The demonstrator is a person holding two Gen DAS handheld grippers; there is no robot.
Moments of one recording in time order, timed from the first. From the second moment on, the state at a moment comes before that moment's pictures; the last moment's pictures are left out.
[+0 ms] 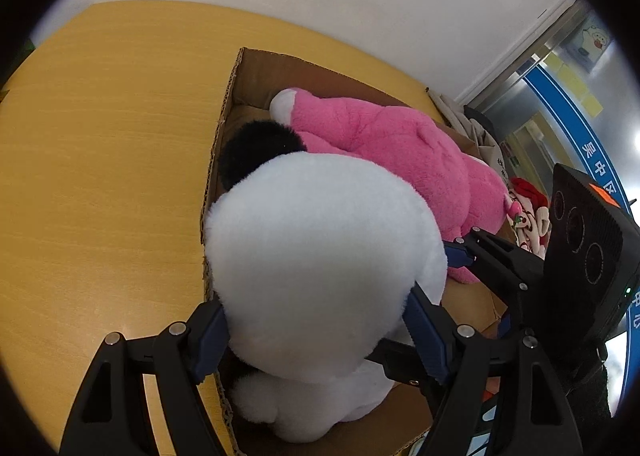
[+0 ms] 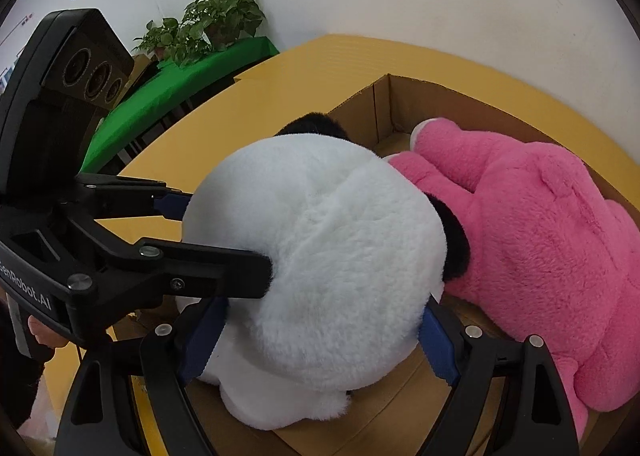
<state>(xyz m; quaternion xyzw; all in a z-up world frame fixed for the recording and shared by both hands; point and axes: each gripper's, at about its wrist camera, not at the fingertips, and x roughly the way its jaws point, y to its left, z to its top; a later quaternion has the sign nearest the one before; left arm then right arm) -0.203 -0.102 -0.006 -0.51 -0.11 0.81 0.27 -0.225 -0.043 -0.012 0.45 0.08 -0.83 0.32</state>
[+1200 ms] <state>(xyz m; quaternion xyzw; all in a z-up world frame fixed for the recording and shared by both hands) 0.006 -0.024 0.113 -0.27 -0.01 0.93 0.24 -0.013 0.146 0.097 0.33 0.07 -0.94 0.03</state>
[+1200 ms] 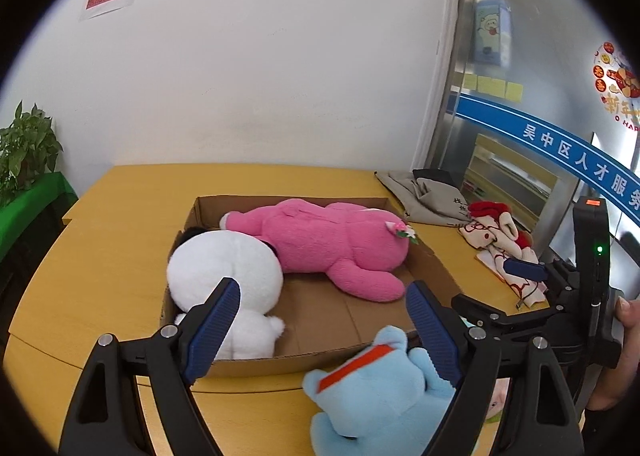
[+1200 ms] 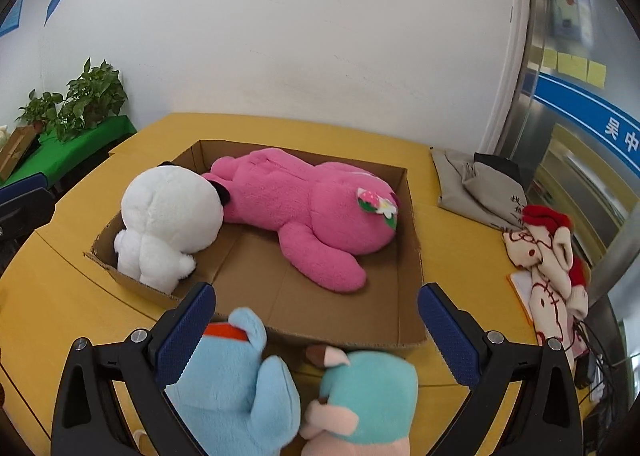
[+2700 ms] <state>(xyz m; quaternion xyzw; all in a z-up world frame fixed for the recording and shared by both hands) -0.006 -0.022 0.051 -0.37 -0.07 0.88 0.29 0.031 0.144 0.048 0.36 0.07 -0.92 0.15</state>
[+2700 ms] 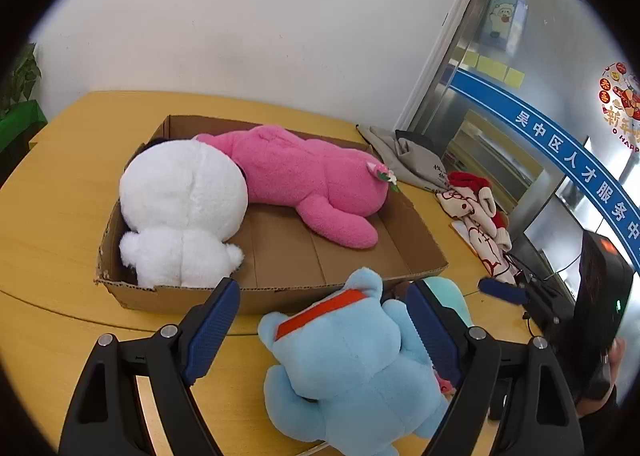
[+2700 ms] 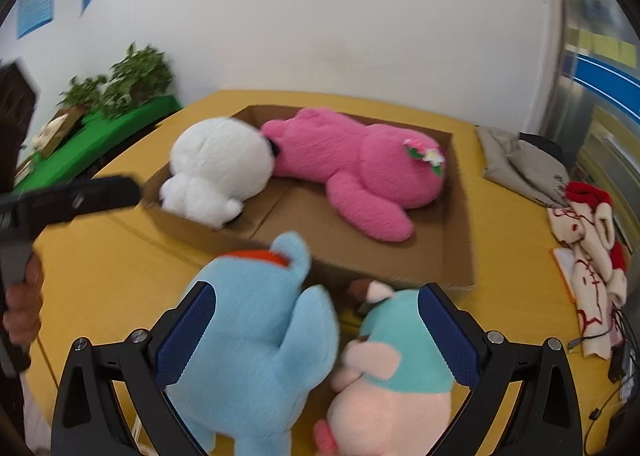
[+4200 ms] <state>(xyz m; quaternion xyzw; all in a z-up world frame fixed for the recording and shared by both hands) -0.036 0.018 -0.058 -0.55 -0.16 0.74 0.37 0.070 0.093 -0.043 0.43 0.10 -0.88 0.17</state>
